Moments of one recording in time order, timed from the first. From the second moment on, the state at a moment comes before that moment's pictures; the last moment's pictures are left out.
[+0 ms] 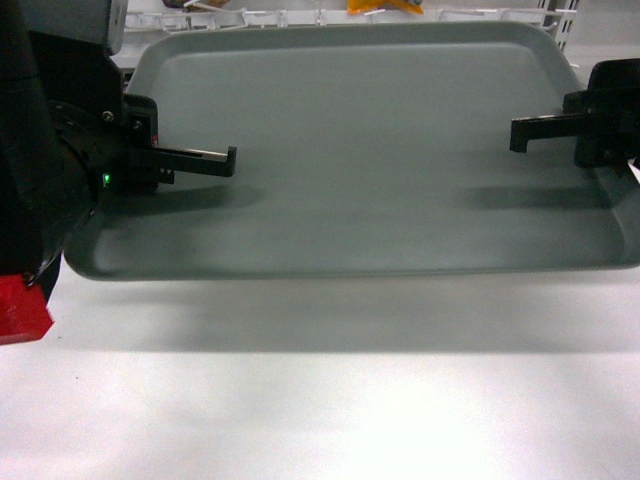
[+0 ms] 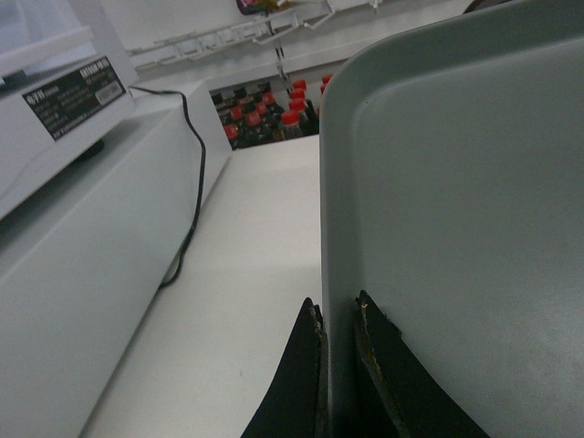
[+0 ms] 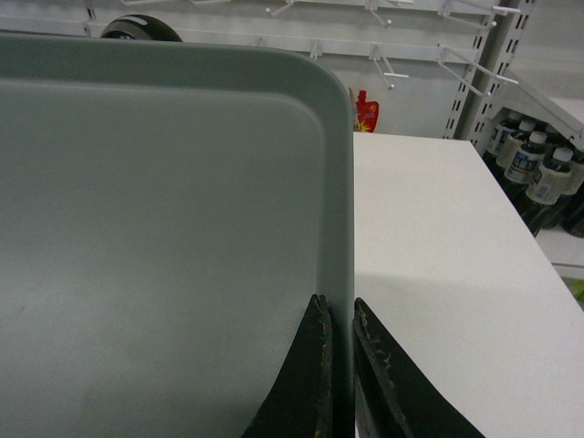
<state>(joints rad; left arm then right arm) -0.35 1.77 0.72 0.97 -0.60 0.18 0.24 1.71 0.76 0.81 0.14 -0.04</state>
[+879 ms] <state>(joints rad) -0.30 2.05 1.01 0.62 -0.54 0.06 0.21 2.10 1.20 0.39 0.15 -0.18</state>
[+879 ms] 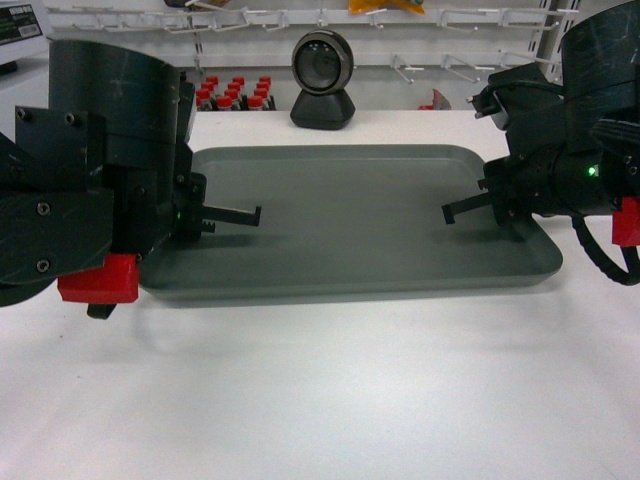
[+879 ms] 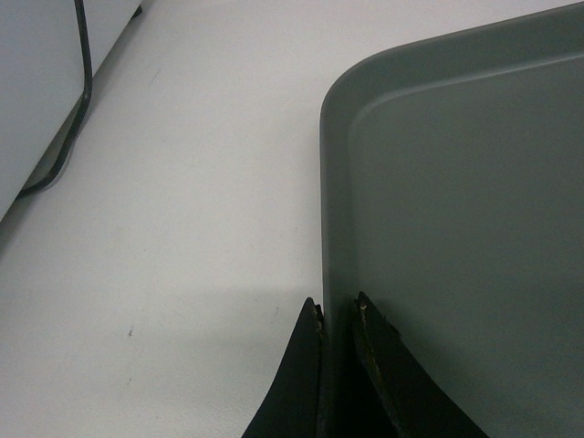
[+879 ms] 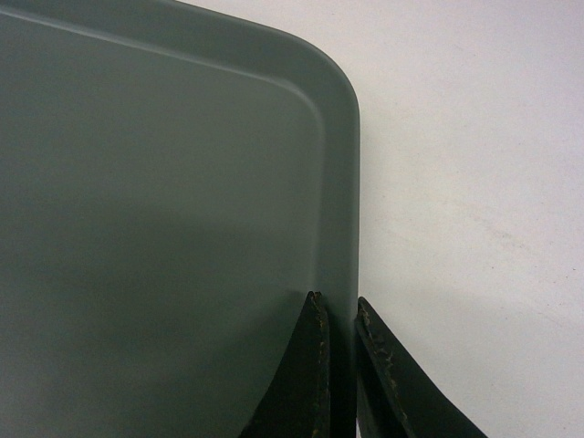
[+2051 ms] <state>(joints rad) -0.30 1.82 0.89 0.78 -0.45 -0.08 0.24 1.96 1.07 0.57 0.12 -0.07</state>
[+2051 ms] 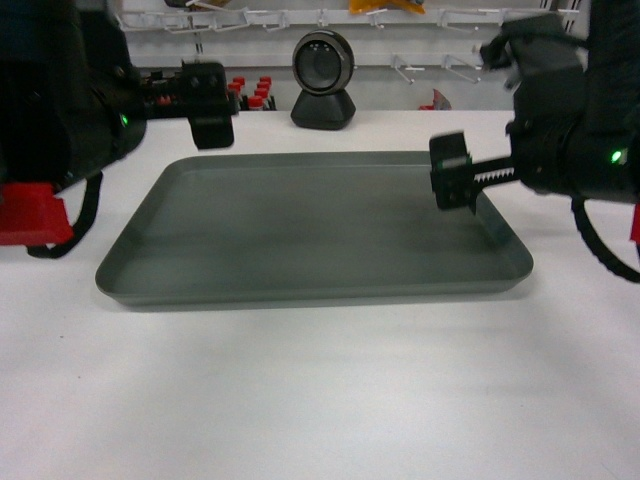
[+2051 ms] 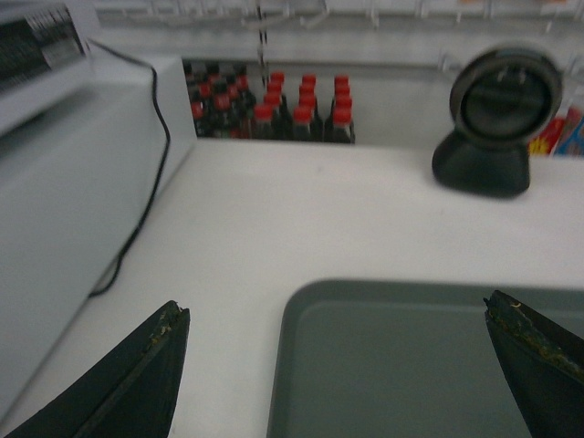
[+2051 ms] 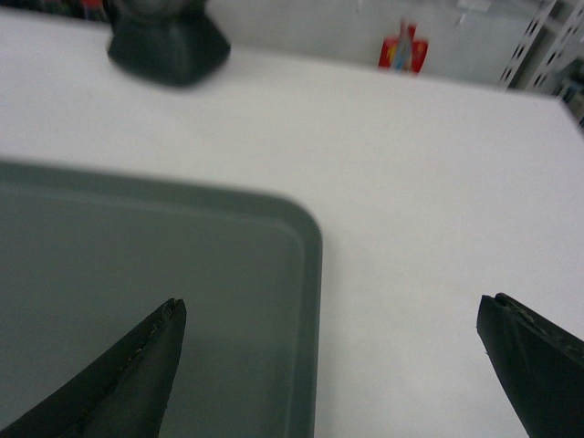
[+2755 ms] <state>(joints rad) -0.20 1.13 0.33 0.81 -0.20 -0.02 0.17 1.08 0.42 0.70 0.17 0.01</state>
